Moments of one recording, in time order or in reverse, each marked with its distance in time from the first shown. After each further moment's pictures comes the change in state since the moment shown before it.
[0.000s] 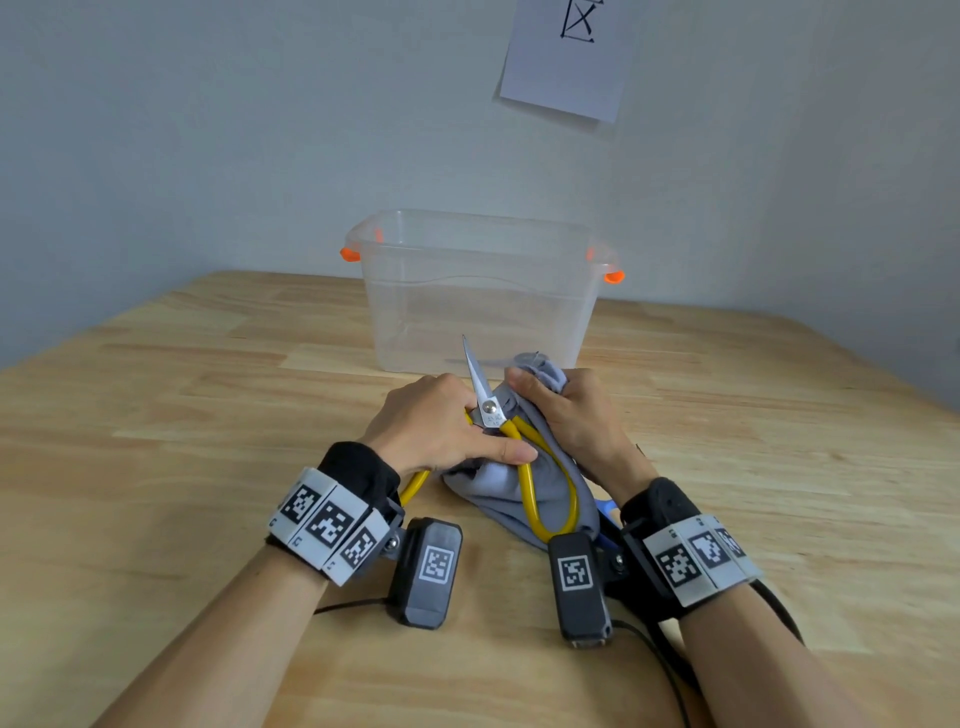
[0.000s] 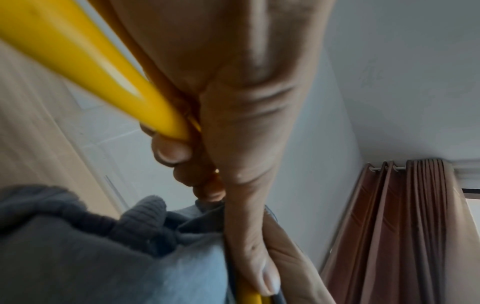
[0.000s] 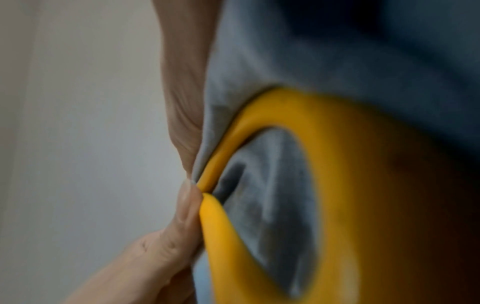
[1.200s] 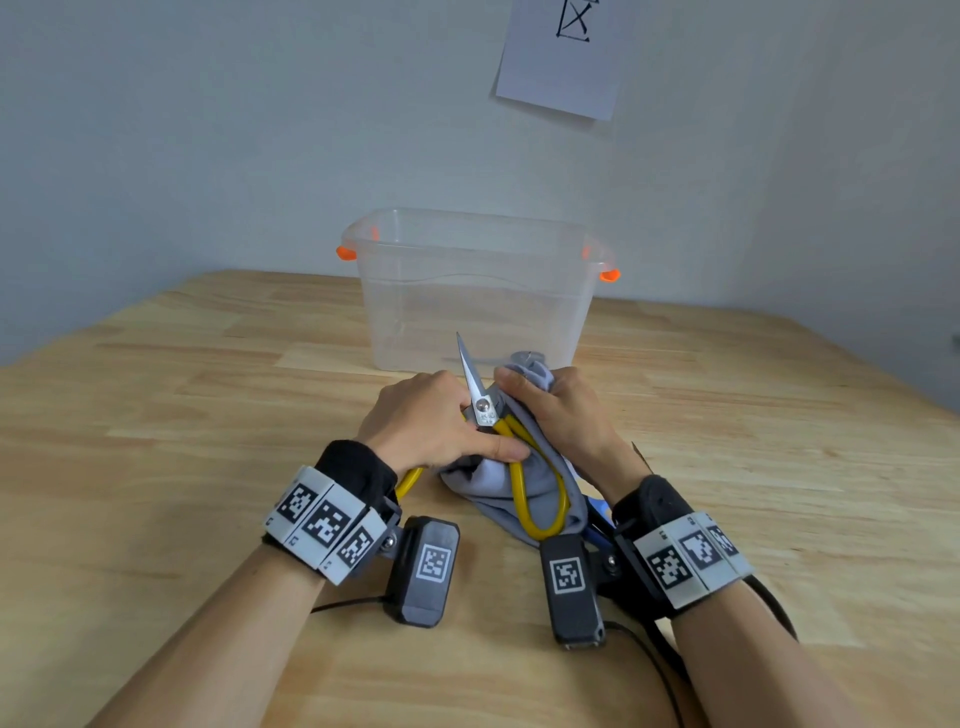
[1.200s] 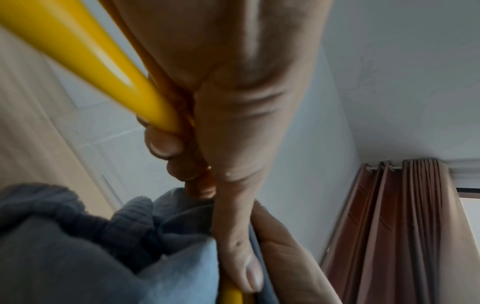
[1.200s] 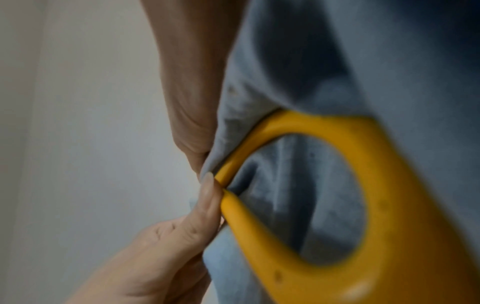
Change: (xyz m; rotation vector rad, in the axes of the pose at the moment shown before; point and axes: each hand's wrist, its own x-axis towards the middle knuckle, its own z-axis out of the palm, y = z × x) left_hand -0.006 0.010 -0.006 0.064 0.020 -0.048; right_hand 0.002 0.000 0.002 -0.168 0.014 0.036
